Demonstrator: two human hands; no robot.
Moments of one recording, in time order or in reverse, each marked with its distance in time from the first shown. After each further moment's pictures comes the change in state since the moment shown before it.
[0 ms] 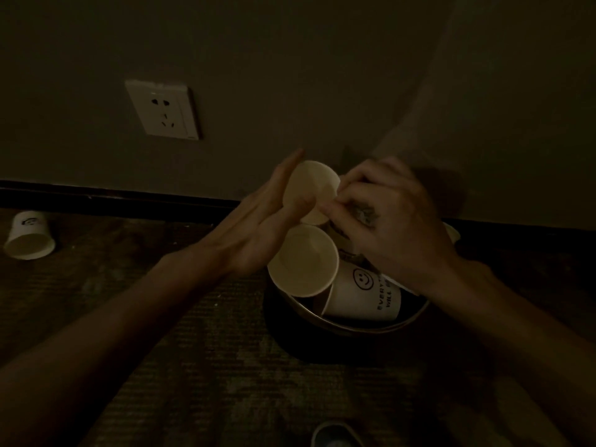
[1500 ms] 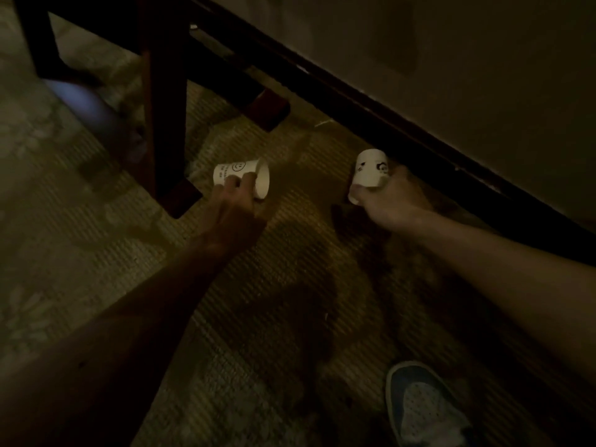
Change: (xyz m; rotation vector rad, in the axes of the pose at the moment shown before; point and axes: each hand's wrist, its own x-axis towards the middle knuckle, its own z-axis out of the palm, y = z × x) left_hand -0.283 -0.379 -0.323 0.694 0.537 -0.888; right_hand 0.194 -0.307 0.473 0.269 -0.894 0.518
